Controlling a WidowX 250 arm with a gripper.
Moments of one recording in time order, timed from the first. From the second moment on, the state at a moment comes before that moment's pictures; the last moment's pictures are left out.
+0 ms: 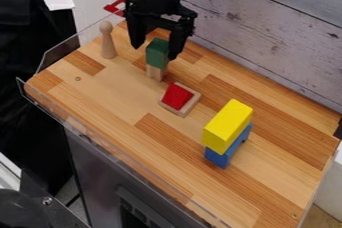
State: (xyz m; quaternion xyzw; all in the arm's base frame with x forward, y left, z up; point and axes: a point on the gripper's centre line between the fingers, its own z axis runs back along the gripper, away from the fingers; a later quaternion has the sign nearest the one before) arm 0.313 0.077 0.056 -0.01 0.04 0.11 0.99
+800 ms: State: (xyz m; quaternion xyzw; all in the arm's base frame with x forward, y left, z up) arm 0.312 0.075 0.053 -0.01 0.06 0.13 0.99
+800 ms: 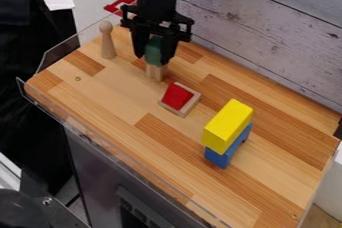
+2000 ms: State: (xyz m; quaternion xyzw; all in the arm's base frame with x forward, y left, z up) arm 0.245 -0.054 0.110 -0.02 0.06 -0.02 1.00
